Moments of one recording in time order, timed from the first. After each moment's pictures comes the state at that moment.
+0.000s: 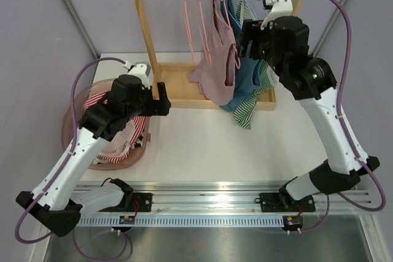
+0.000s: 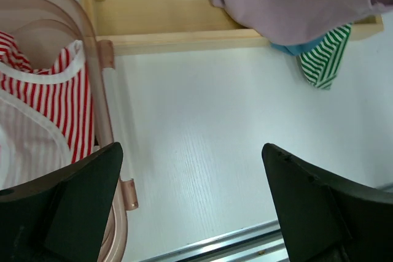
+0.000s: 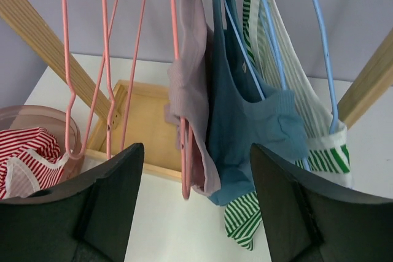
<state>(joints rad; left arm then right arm) -0.49 1.10 1.34 -0.85 -0.14 -0.39 0.58 1.43 1.99 -0.78 0.32 0.20</state>
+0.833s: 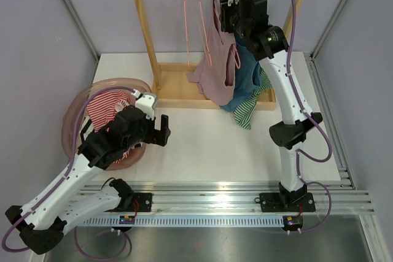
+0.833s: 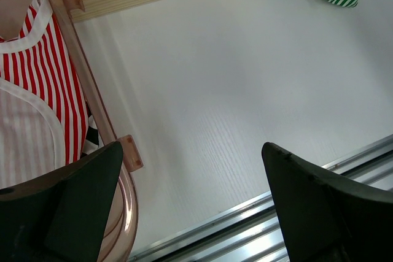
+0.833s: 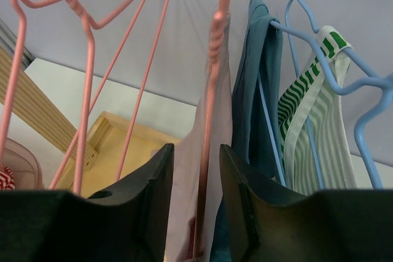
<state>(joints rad) -0.71 0.80 0.97 -0.79 -0.20 -0.29 0.50 2.08 2.68 -0.77 0.17 0.00</state>
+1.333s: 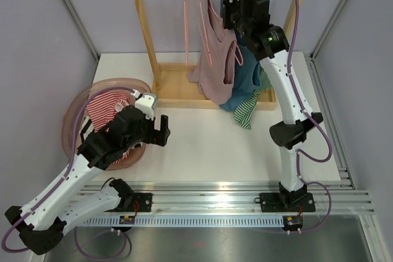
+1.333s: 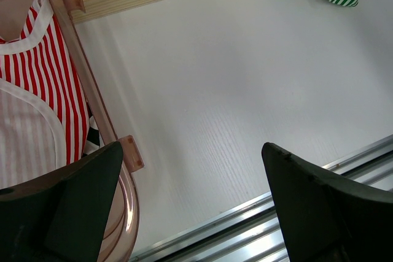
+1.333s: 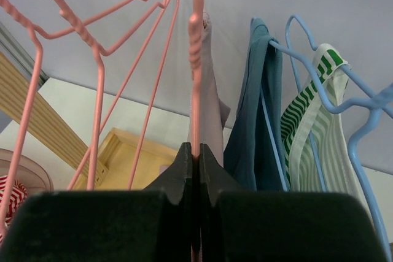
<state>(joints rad) -0.71 0.80 0.96 -0.79 -0.20 -0.28 0.49 2.09 2.68 -0.70 0.15 0.03</state>
